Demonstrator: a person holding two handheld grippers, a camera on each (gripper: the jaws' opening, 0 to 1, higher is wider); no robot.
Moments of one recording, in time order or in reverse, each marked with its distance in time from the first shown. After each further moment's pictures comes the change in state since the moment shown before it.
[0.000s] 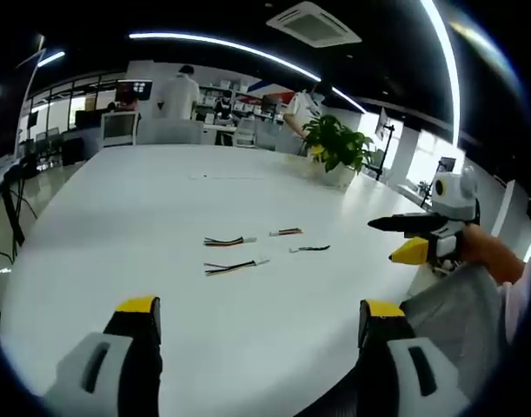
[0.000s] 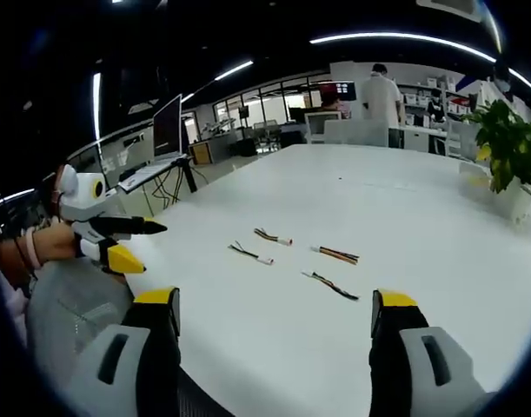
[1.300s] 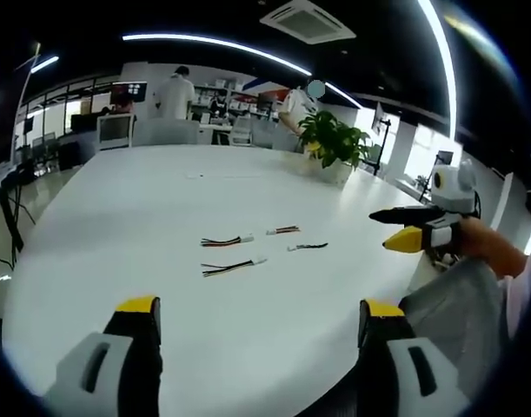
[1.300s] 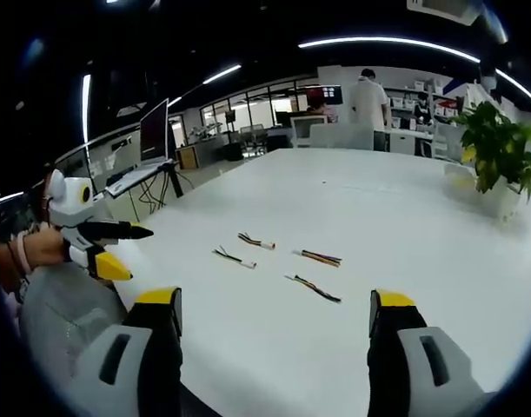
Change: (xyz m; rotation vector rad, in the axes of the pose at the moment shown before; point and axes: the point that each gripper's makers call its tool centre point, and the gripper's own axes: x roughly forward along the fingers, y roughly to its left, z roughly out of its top) left arm 0.002 -0.001 0.000 0.027 0.000 -0.006; right arm -0.005 -0.015 0.004 0.010 -0.025 -0.073
